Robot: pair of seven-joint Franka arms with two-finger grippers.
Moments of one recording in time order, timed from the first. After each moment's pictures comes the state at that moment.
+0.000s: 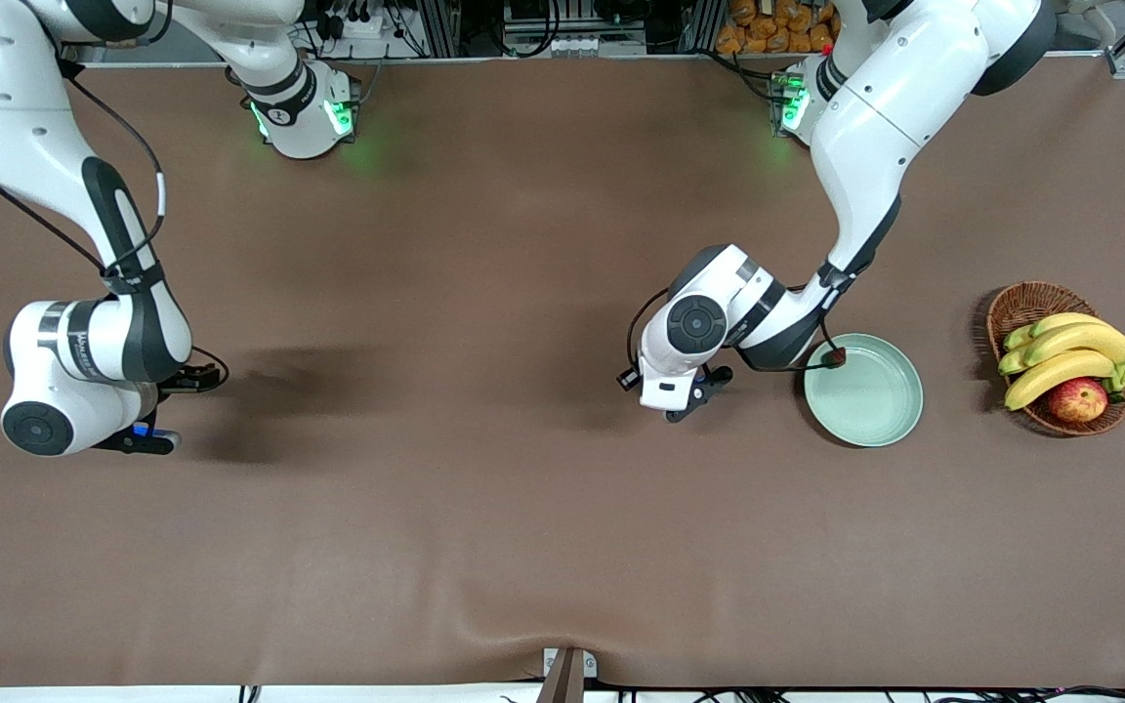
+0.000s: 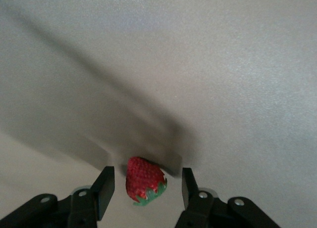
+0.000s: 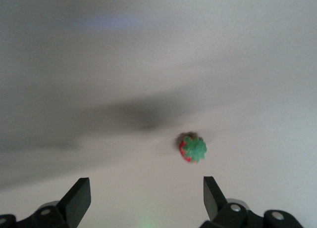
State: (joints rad) left arm -0.19 0.78 -0.49 -1.68 0.24 2.27 -1.39; right arm -0.17 0.65 0.04 -1.68 -0.23 1.80 0.10
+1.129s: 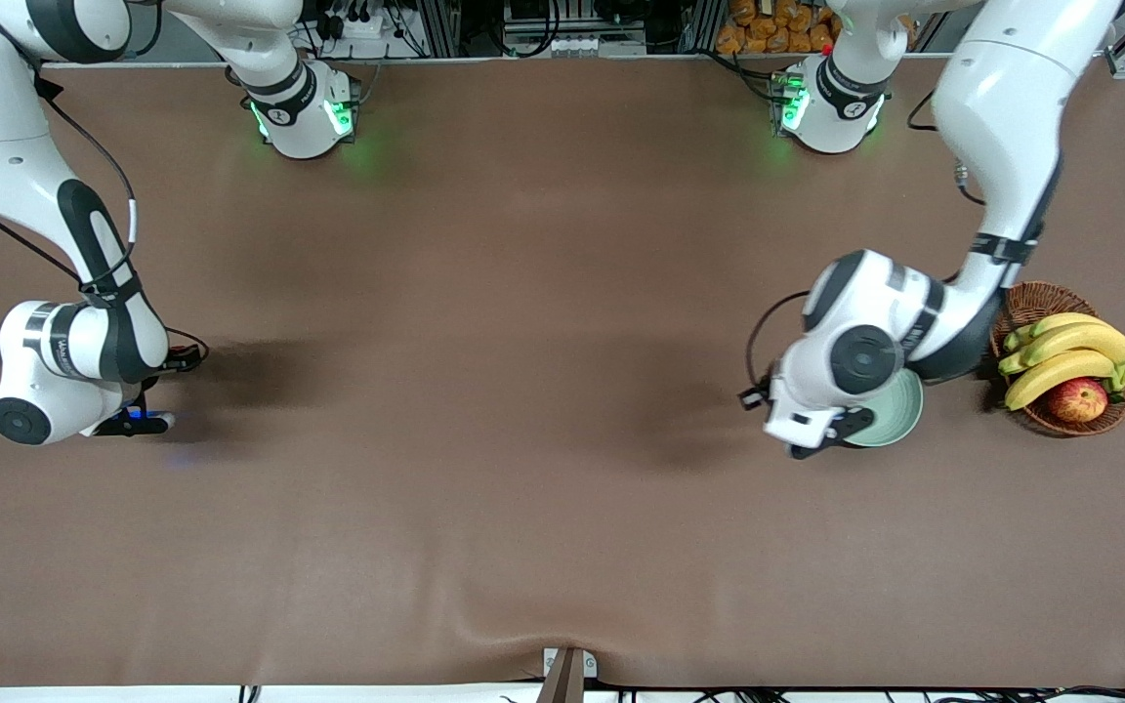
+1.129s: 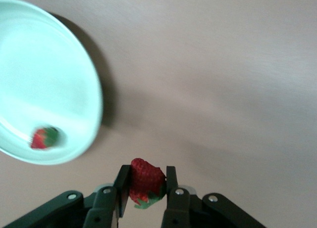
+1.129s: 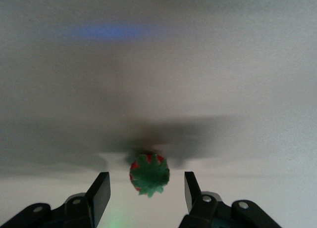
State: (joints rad) left arm 0.11 0.59 -0.48 -1.70 0.24 2.00 -0.84; right arm -0.28 0.69 0.04 -1.72 -0.24 1.83 -0.15
